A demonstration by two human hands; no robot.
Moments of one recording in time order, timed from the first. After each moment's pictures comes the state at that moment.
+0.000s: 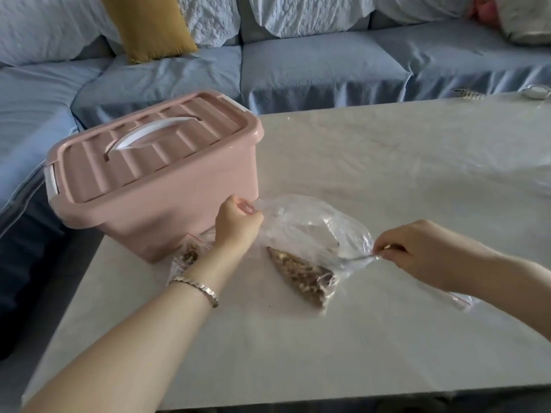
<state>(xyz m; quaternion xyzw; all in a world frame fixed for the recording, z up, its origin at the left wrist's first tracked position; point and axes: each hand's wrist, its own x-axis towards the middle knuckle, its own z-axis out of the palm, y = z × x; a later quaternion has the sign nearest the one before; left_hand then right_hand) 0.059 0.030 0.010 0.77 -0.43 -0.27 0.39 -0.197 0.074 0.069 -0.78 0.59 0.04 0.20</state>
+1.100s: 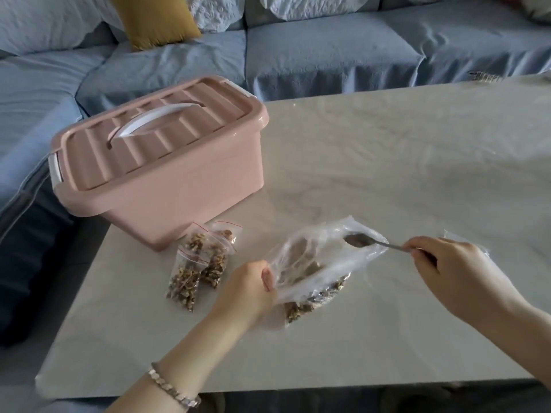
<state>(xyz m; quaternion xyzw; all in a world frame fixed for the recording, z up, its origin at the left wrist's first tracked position) 0.056 0.130 -0.014 0.73 -0.60 -0.29 0.15 -0.205 0.113 0.035 -0.70 0.69 -0.14 0.14</state>
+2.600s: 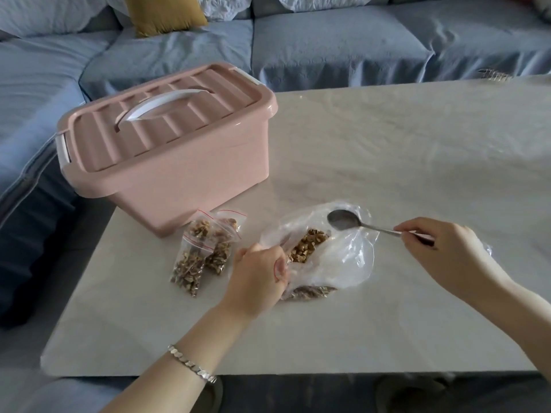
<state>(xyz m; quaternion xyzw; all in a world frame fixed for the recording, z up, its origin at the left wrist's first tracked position) 0.055 0.130 -0.034 0.64 -0.73 -0.15 0.18 -0.197 0.102 0.038 -0.68 0.66 -0.21 0.24</state>
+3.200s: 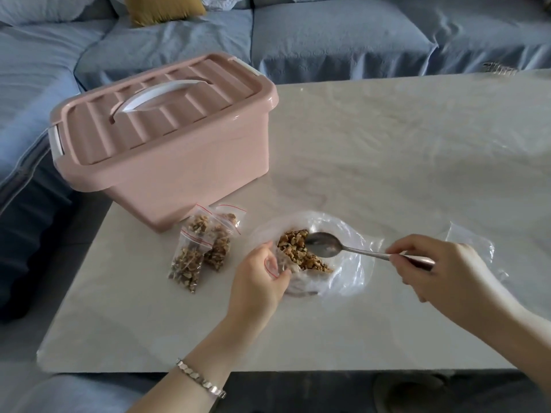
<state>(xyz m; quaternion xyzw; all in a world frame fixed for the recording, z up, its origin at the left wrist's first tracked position) 0.046 0.142 -0.049 0.72 -0.56 -0.25 0.31 -0.187 0.131 0.040 -0.68 0.62 -0.23 0.31</state>
